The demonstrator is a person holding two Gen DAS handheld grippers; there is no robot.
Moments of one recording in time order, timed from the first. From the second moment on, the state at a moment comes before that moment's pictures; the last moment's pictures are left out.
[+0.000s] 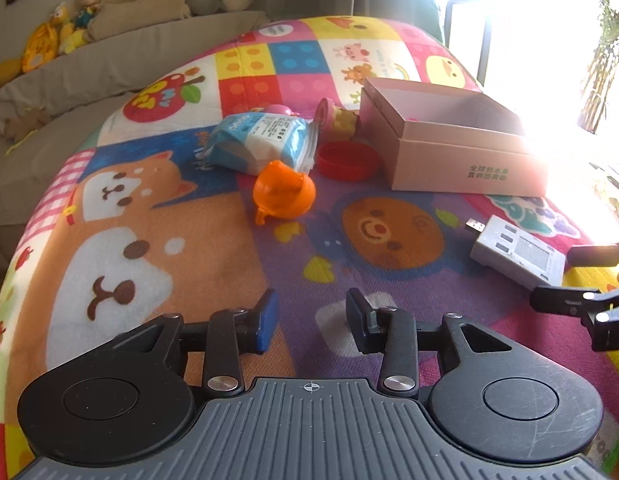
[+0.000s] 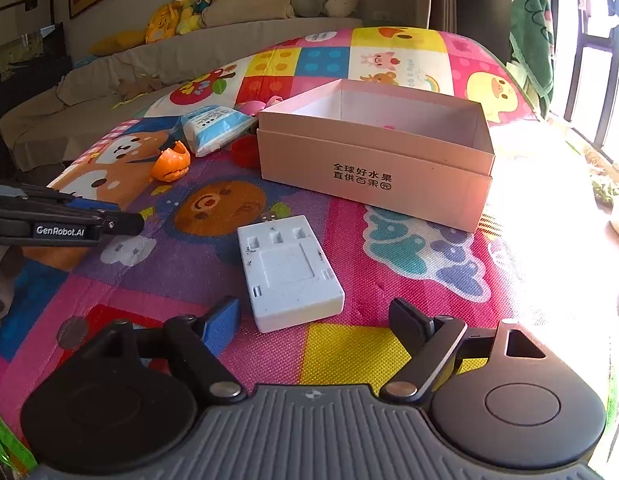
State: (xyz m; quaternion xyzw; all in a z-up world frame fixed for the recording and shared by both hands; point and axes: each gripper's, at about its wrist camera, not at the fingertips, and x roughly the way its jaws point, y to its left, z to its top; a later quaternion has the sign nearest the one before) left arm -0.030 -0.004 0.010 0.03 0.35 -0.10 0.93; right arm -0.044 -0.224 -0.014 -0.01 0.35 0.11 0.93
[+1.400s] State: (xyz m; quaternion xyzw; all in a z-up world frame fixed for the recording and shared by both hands) left arm 0.004 -0.040 0.014 0.11 0.28 -0.23 0.92; right arm -0.021 -0.244 -0.018 0.00 0.37 0.02 0.93
